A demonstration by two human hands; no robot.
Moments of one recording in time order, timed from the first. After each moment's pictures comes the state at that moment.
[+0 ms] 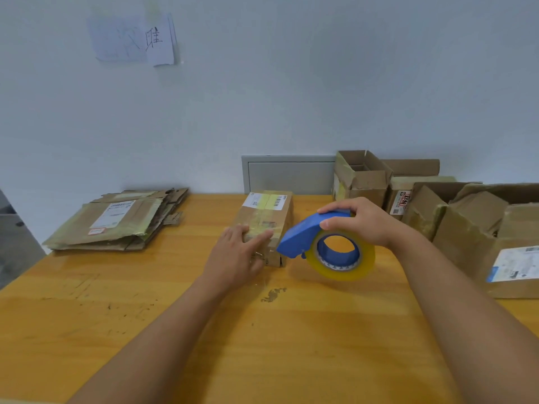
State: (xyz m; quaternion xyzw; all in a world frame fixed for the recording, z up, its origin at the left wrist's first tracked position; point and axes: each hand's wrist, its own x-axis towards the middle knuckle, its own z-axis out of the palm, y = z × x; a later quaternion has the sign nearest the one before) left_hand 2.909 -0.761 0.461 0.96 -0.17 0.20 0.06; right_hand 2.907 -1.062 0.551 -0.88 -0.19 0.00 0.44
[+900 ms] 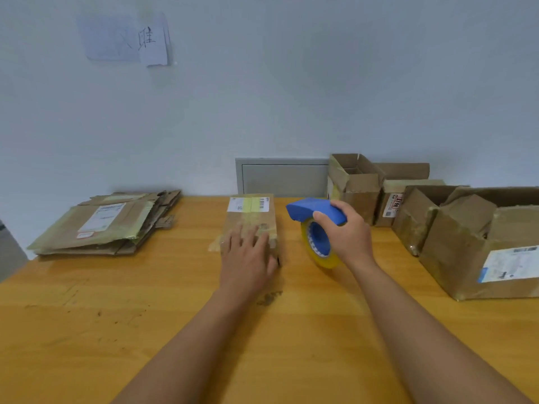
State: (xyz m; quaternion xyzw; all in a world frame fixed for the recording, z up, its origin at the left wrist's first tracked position) left_hand 2.896 -0.807 0.456 0.94 -0.12 0.29 0.10; right_hand 2.911 -1.021 0.496 -0.82 0.03 -0.27 0.50
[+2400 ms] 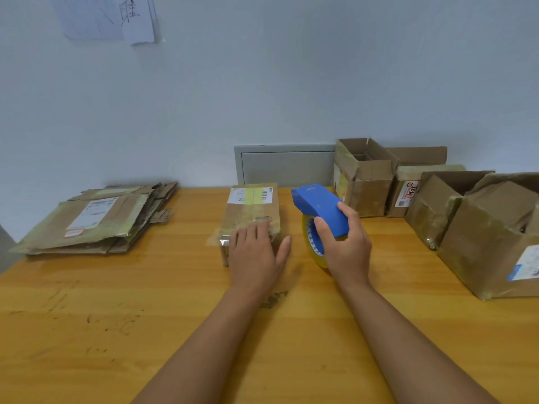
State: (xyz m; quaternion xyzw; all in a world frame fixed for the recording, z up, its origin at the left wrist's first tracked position) left_hand 2.913 -0.824 0.446 0.92 -0.09 0.35 0.18; right_hand 2.914 -0.994 0.445 -0.79 0.03 -0.38 0.49
